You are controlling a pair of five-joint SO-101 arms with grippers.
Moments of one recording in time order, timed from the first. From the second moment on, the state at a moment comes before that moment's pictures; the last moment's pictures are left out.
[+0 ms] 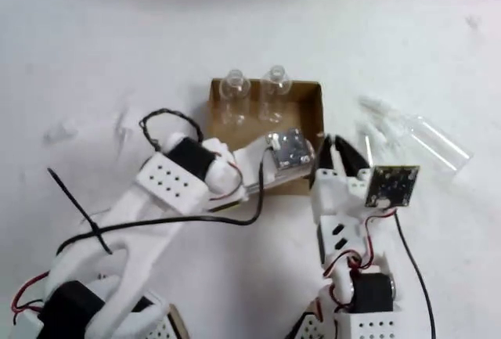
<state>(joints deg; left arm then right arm) 27.9 -20.0 30.2 75.1 -35.2 -8.0 -103.1 87.3 36.7 -3.8</state>
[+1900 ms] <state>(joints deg) -9.0 -23.8 14.3 102.4 -54.1 -8.6 -103.0 96.1 24.0 5.1</state>
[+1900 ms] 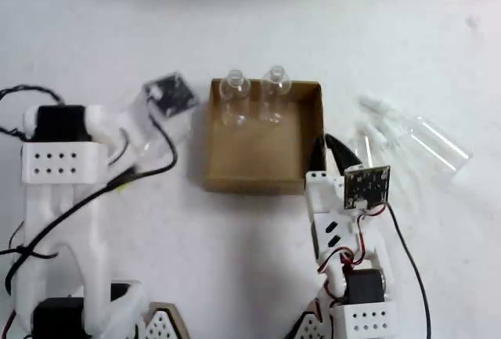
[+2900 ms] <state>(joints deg) -23.3 -23.9 30.6 92.3 -88.1 -8.7 -103.0 96.4 23.1 10.3</state>
